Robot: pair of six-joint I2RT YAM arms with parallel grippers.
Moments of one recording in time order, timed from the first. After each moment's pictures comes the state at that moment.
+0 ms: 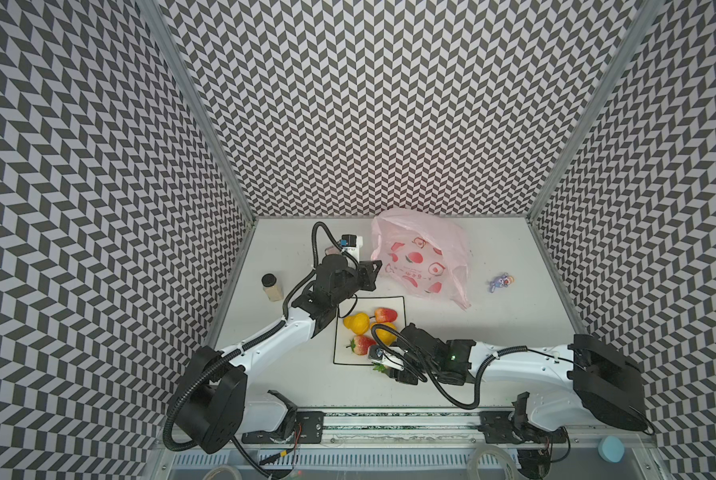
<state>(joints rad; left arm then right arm) -0.55 1.33 0.81 0.26 0.19 -0.54 1.16 1.45 0.70 -0.08 -0.06 -0.31</state>
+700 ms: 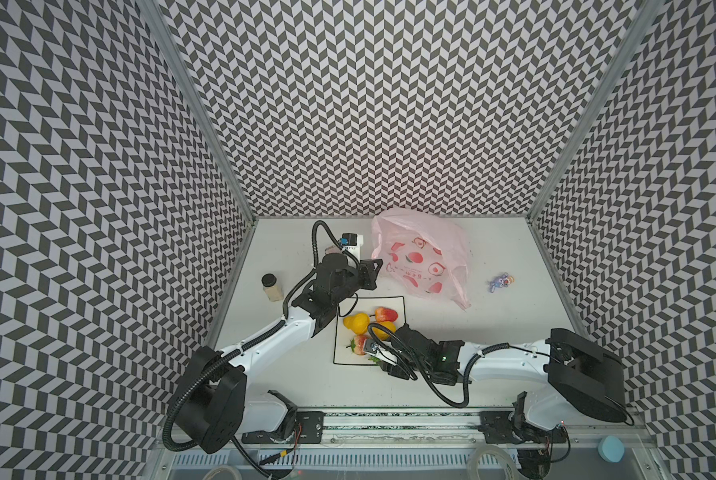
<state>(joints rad) -0.56 1.33 0.82 0.26 0.19 -0.54 1.16 1.55 0.71 0.06 0.07 -0.26</state>
